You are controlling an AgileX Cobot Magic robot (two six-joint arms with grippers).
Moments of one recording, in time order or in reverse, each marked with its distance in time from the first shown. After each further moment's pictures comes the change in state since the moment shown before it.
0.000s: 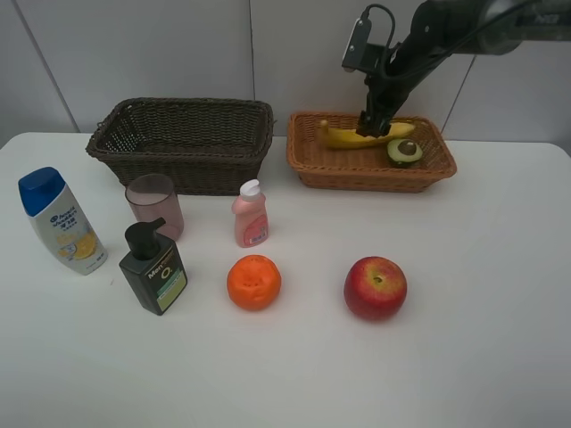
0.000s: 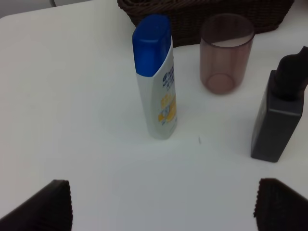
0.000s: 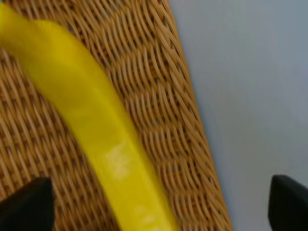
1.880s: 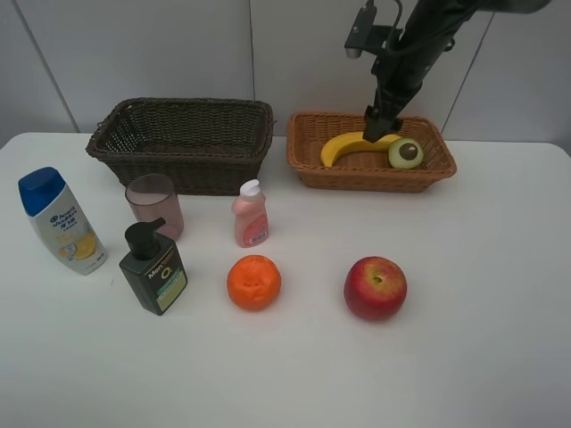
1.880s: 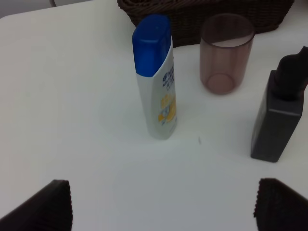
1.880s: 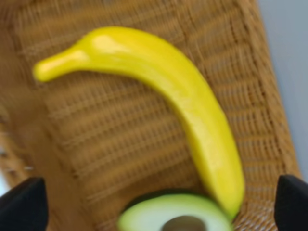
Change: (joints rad) left arm 0.000 0.000 0.000 0.000 0.000 0.000; right arm 0.042 -0.142 0.029 0.014 0.336 0.097
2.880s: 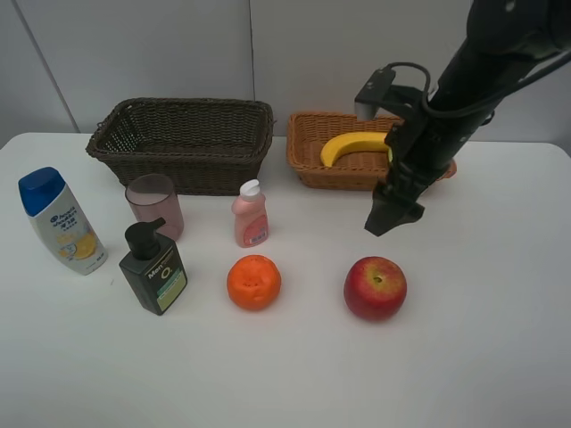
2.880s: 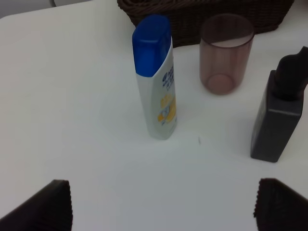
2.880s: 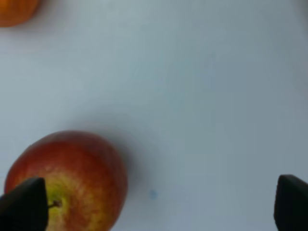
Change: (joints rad) left arm 0.000 0.000 0.000 0.000 0.000 0.000; right arm 0.106 -0.420 0.694 0.225 -0.030 0.102
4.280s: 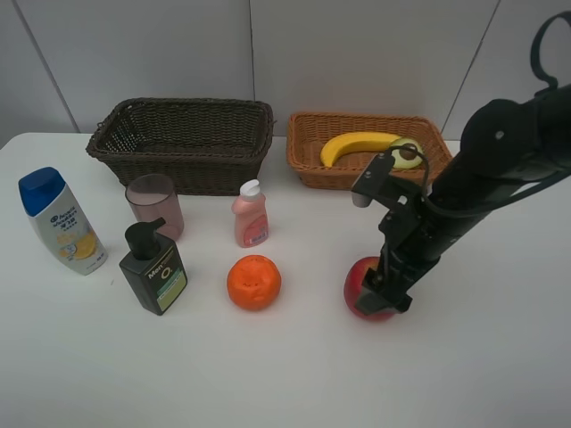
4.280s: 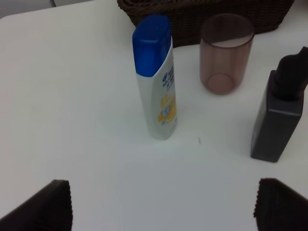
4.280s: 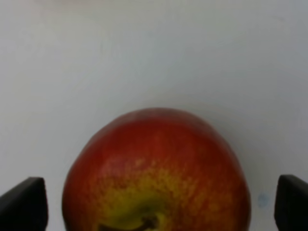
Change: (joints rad) left arm 0.000 0.000 0.000 0.000 0.000 0.000; right arm 0.071 -0.024 0.376 0.138 -0.351 0.000
